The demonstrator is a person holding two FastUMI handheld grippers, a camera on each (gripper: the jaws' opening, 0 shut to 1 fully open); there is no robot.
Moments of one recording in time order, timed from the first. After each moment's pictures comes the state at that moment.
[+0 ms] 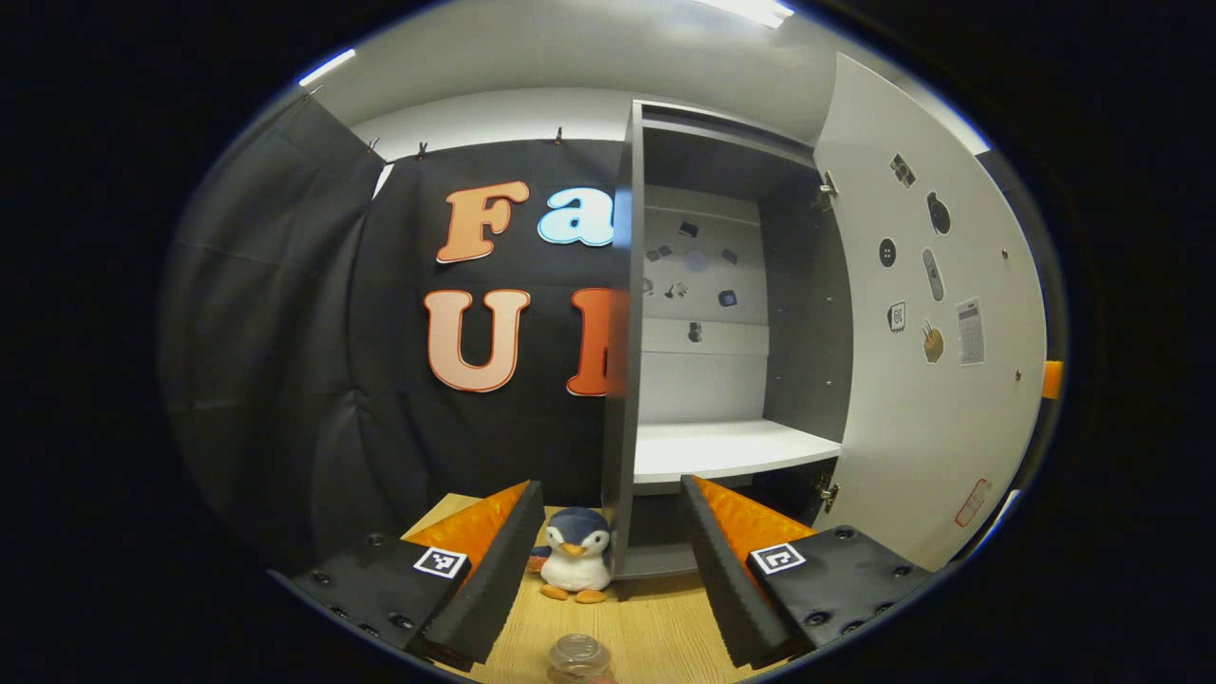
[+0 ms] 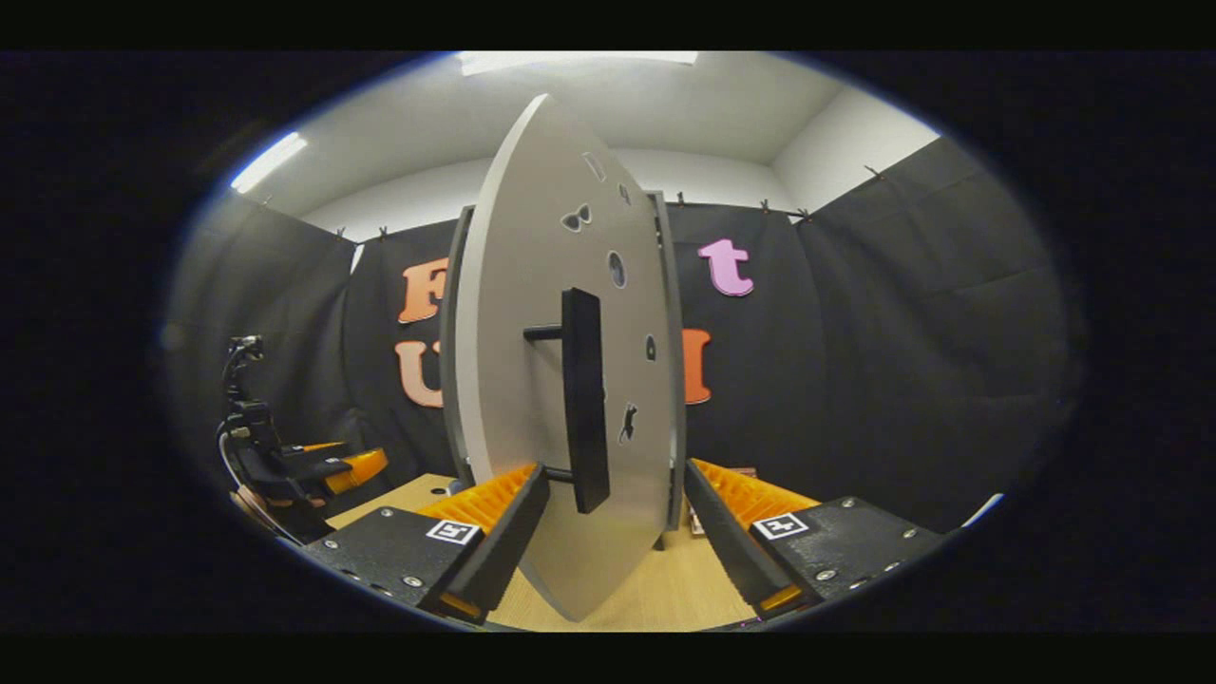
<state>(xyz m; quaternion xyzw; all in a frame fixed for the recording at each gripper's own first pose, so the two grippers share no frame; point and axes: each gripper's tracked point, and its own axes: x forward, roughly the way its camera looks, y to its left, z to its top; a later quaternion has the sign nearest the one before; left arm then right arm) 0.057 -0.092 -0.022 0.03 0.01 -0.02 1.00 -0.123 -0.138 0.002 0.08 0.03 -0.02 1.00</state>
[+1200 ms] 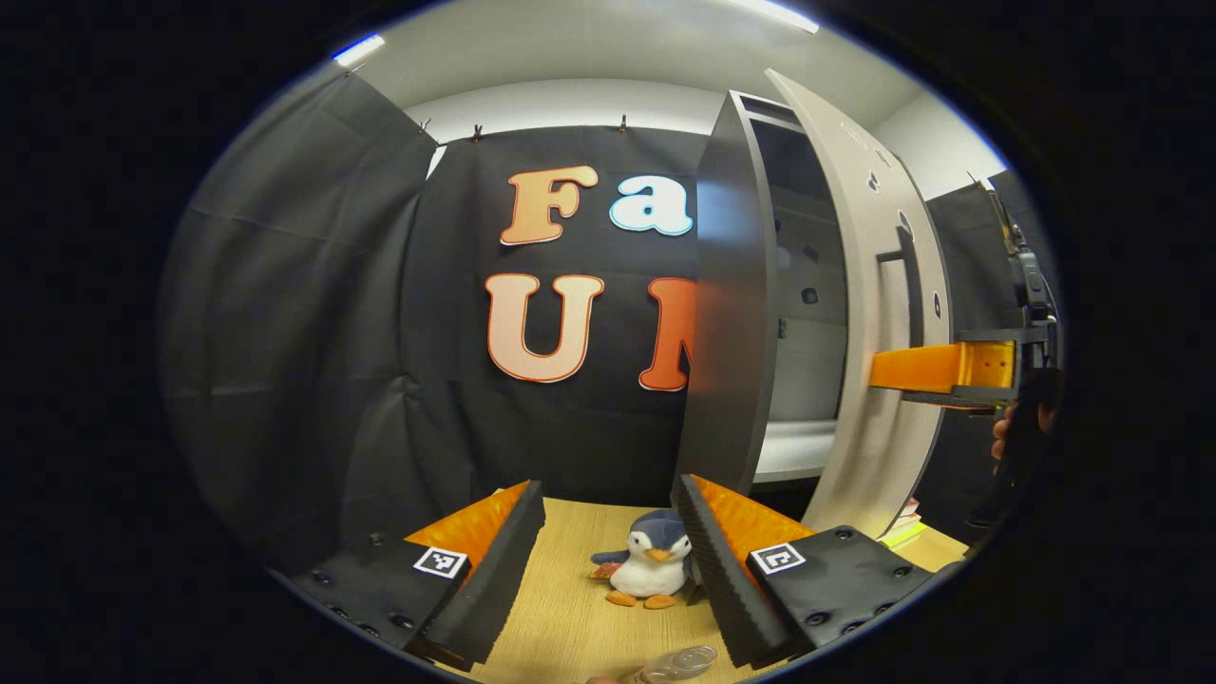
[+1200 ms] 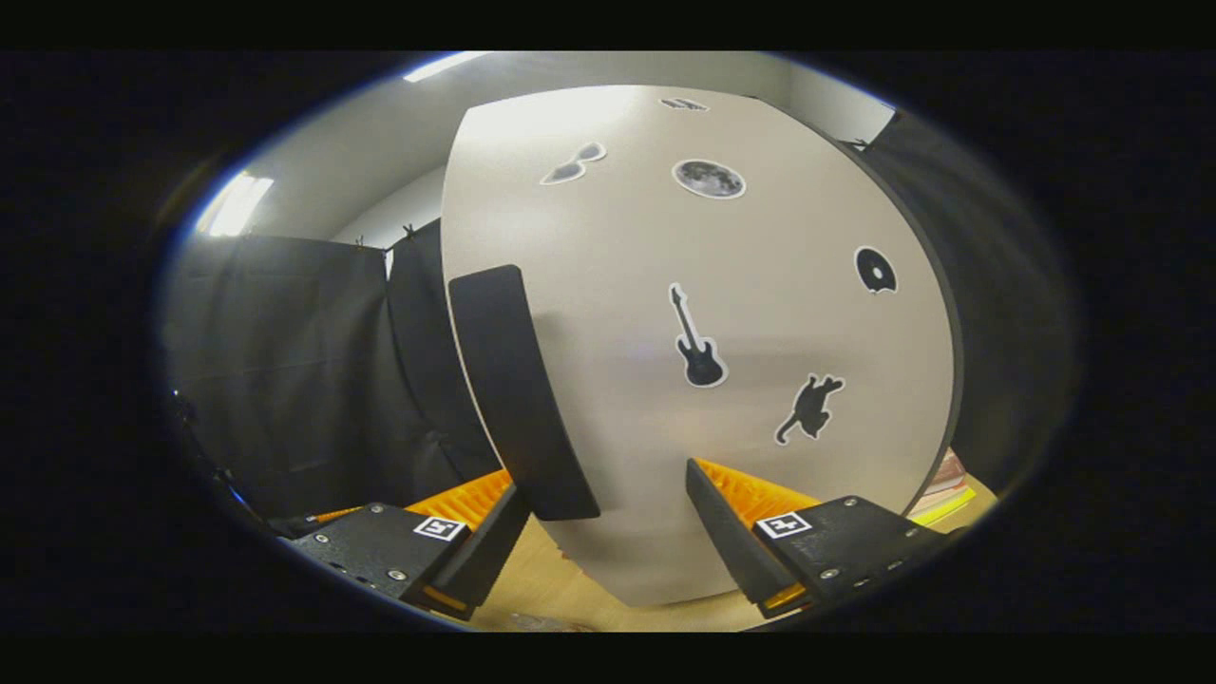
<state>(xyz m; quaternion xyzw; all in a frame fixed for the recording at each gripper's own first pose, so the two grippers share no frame) 0.098 0.013 -0.032 0.02 0.01 0.02 1.00 0.088 0.006 -0.032 0.18 0.06 0.08 0.98</state>
